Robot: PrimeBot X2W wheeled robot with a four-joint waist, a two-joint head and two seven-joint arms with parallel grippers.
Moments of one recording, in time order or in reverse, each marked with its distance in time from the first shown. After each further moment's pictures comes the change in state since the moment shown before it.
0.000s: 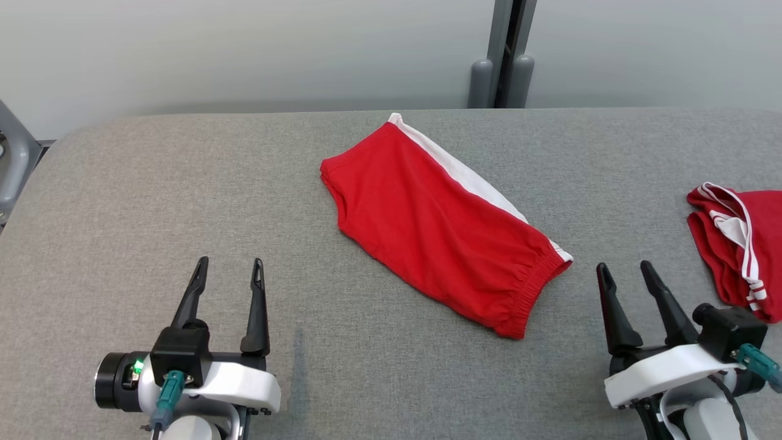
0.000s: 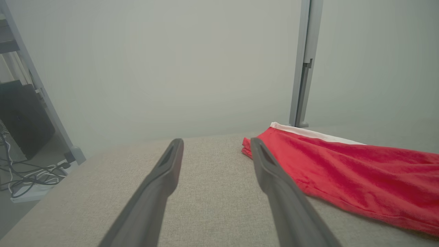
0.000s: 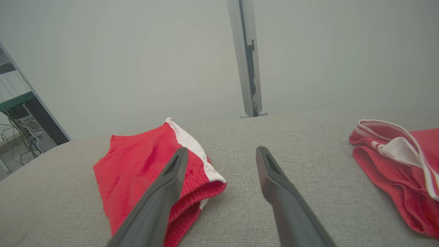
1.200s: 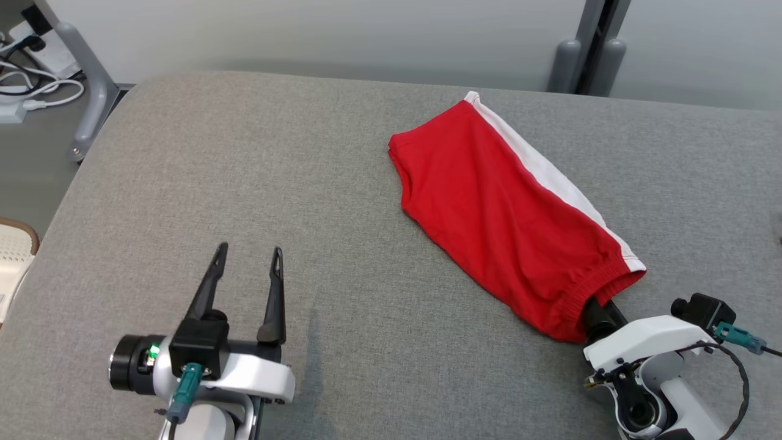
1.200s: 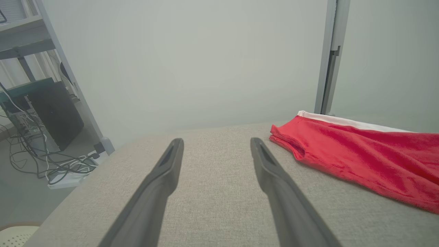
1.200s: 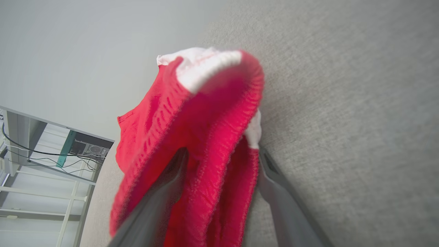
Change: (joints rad) left arm 0.011 -0.152 0.151 0.020 0.208 -0.160 0.000; right arm -0.192 0.043 0.162 0.390 0.714 -0.005 0.122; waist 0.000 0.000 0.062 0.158
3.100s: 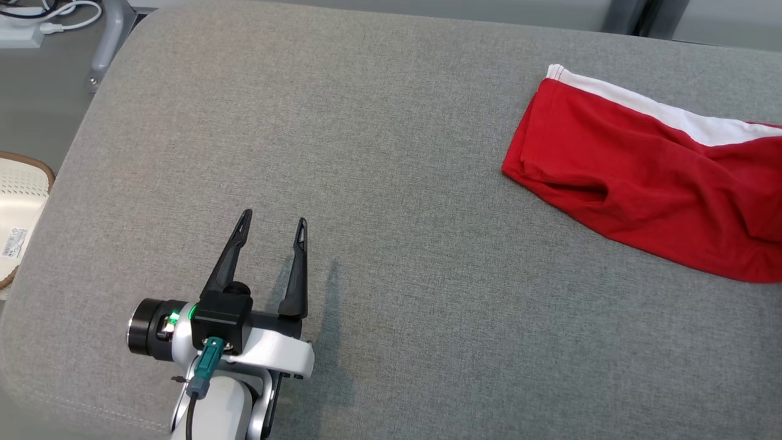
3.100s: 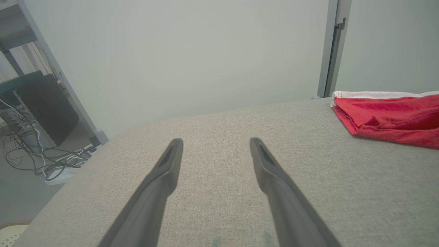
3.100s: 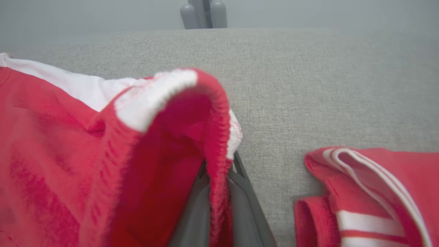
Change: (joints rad) left arm -0.077 -0.018 -0.040 0.003 0.020 -0.016 0.000; right arm -0.398 -0.637 0.301 0.154 -0.078 0.005 0.294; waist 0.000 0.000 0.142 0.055
